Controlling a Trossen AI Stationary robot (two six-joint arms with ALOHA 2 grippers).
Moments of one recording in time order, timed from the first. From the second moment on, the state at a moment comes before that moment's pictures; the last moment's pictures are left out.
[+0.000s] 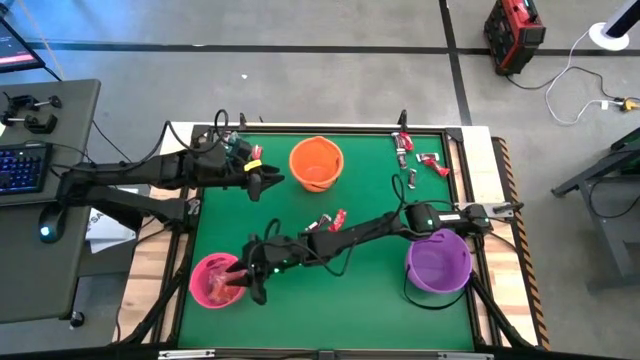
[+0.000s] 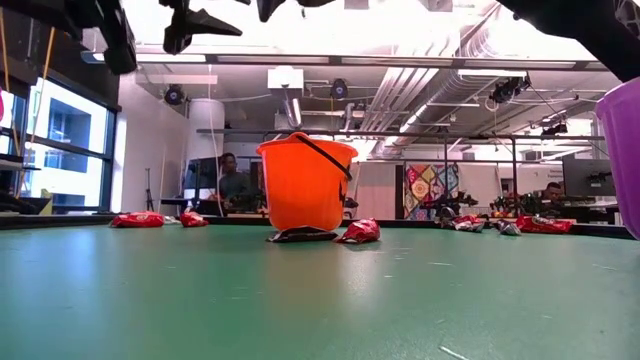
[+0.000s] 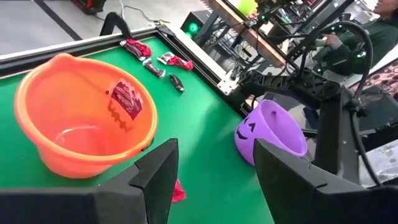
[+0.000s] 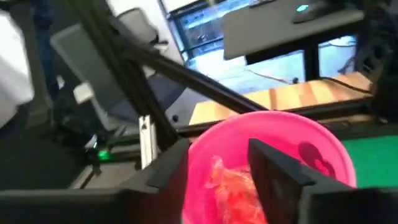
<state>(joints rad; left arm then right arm) 0.08 0.95 0.91 -0.32 -0.15 -0.68 0.25 2.54 2.22 0.14 -0.07 0.34</state>
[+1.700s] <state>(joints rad) 0.97 1.58 0.91 -0.61 -0.20 -0.74 -0.16 1.51 1.10 -0.67 0.06 0.28</state>
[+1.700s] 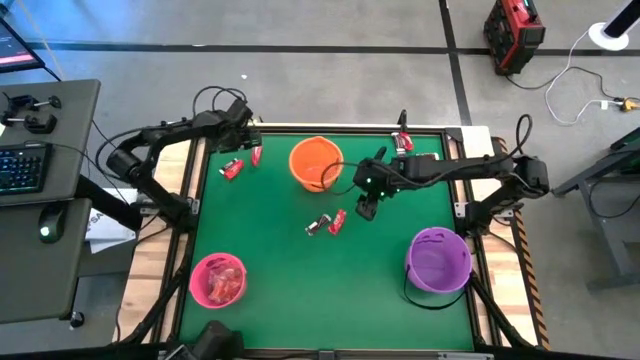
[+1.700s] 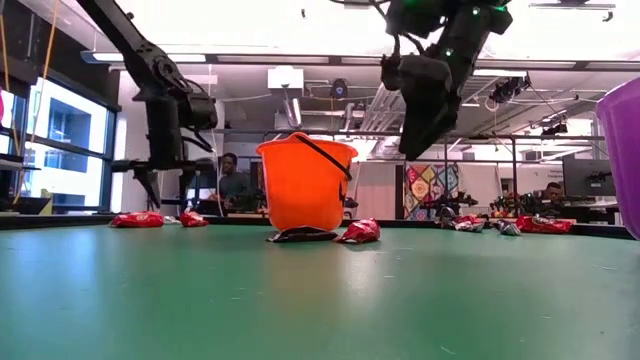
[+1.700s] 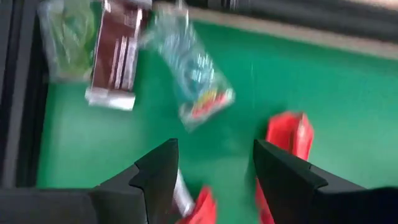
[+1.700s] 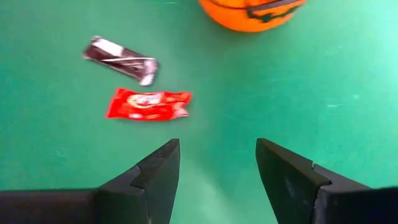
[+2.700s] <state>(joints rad) 0.87 1.78 0.92 -0.52 -0.51 -0.95 -0.38 1.51 1.10 -0.79 0.02 0.02</state>
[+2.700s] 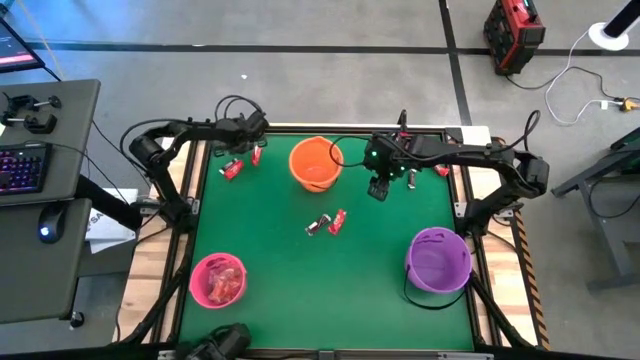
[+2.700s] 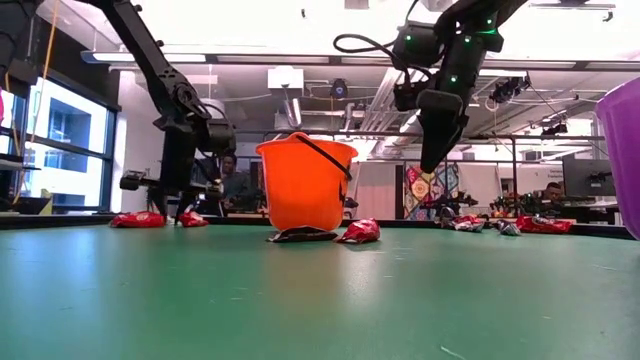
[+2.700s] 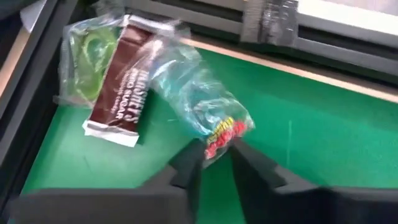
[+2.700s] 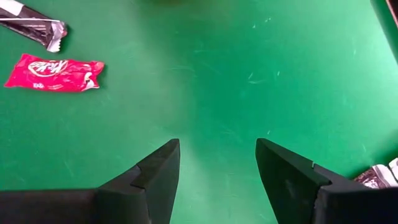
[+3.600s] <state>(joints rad) 0.57 1.04 0.91 -0.74 0.10 -0.58 -0.37 1.51 1.10 -0.67 0.00 -0.04</state>
